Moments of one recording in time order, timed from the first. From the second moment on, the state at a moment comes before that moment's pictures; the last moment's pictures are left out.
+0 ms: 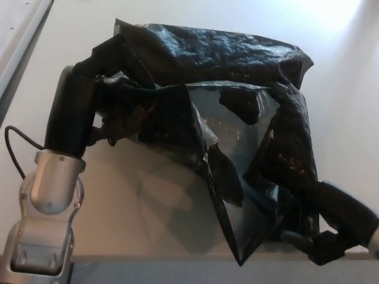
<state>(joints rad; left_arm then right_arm) -0.34 0.21 0.01 -0.07 0.18 -0.17 -0.01 -0.16 -0.46 0.20 0.08 -0.05 -0.01 0.46</state>
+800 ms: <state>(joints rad) -0.29 0.13 0.02 -0.20 0.10 -0.09 -0.04 -0.41 -0.01 0.14 0.46 -0.13 -0.15 0.06</state>
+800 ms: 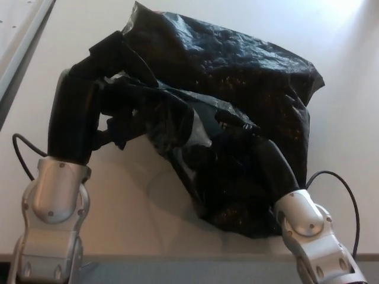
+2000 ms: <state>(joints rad) -1.07 0.32 0.18 -0.19 0.05 0.15 0.00 -1.22 -0.32 -0.26 0.10 -0.09 -0.23 -0.18</state>
